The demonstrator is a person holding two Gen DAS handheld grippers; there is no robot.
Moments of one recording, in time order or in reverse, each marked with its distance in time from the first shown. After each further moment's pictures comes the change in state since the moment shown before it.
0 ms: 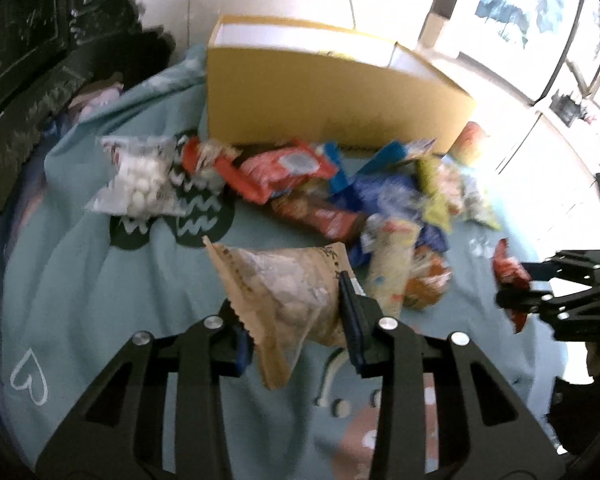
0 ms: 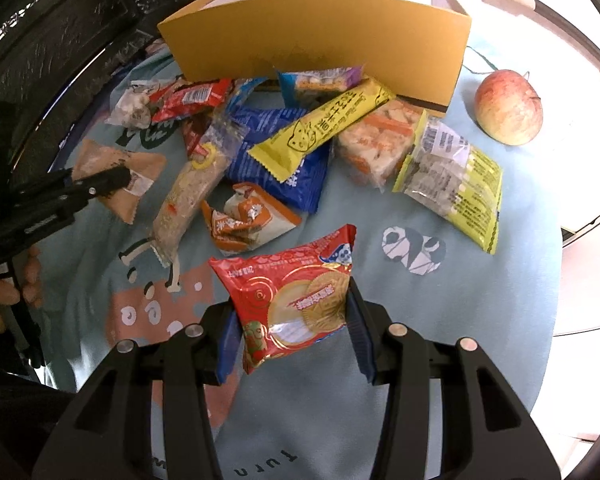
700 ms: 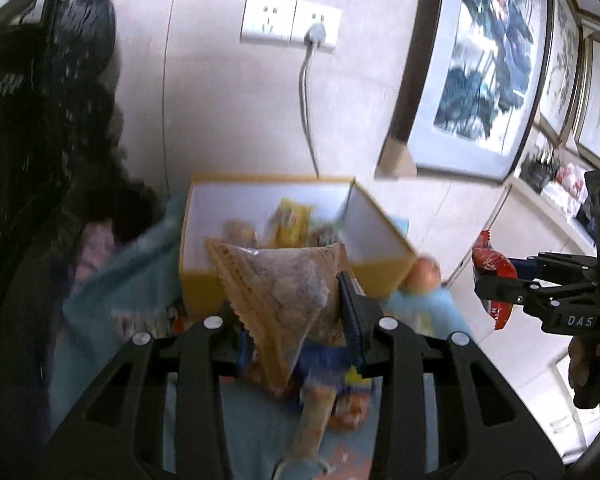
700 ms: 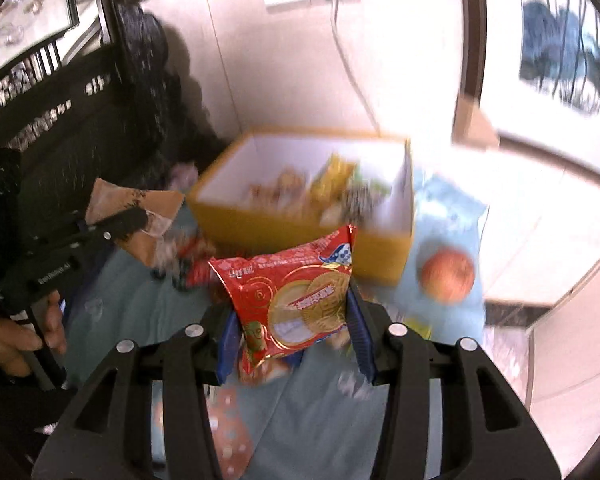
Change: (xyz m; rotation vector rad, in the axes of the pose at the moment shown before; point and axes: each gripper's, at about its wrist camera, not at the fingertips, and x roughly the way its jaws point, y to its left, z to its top) left arm -0.094 -0.049 0.124 0.039 -0.317 -0.034; right arm -0.145 -0.008 0.103 -0.037 -0.371 -0.016
